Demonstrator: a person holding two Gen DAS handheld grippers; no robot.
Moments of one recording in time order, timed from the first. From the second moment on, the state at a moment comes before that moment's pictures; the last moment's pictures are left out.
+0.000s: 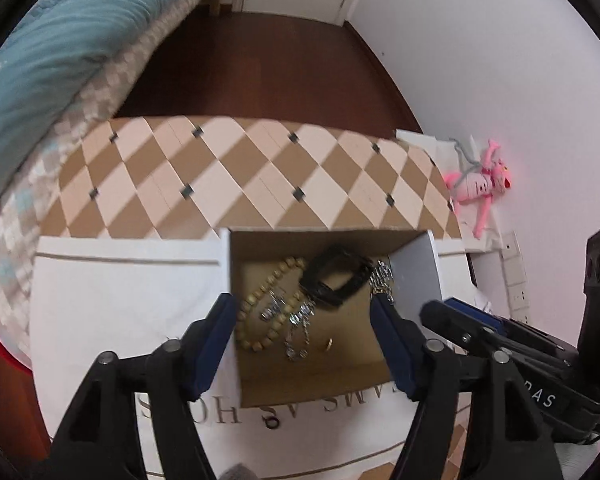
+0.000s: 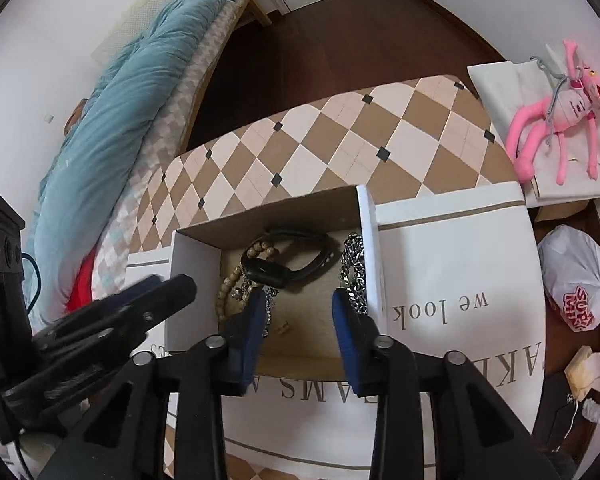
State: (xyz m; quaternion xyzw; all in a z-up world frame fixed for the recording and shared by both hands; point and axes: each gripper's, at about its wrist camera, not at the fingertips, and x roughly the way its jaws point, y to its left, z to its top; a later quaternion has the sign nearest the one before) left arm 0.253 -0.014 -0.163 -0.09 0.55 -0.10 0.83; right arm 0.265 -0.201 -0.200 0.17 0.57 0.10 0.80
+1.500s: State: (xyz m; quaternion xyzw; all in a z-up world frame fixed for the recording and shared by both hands) left arm 0.149 0.044 -0.257 0.01 0.54 0.07 0.84; right arm 0.181 -0.145 -0.261 0.07 0.54 0.05 0.83
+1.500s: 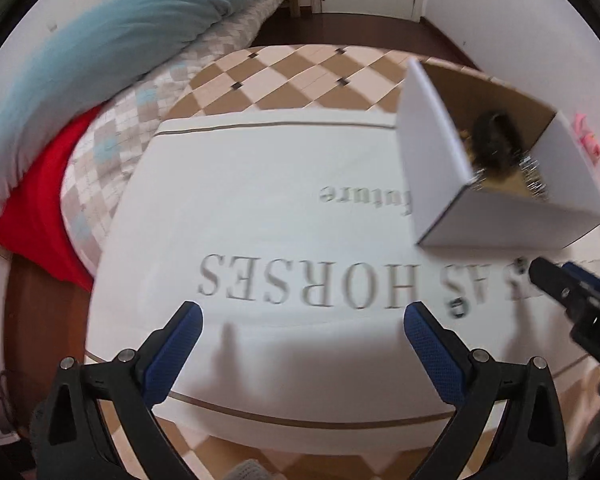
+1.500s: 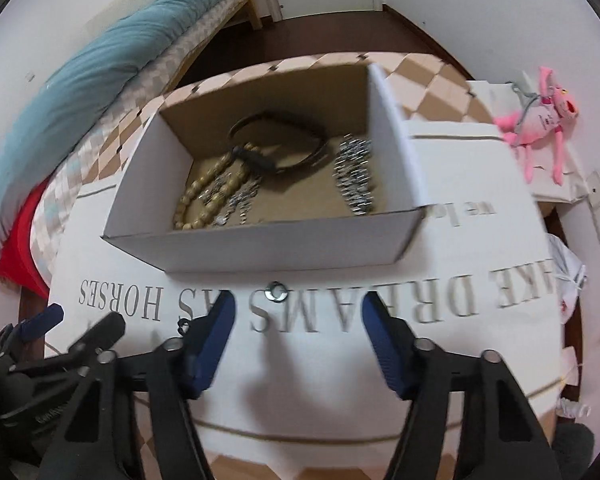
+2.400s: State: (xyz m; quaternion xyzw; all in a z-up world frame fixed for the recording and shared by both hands) left arm 0.141 -0.020 -0.244 -0.01 0.54 0.02 0.84; right arm 0.155 -0.187 -0.253 0.07 0.52 0.00 0.85
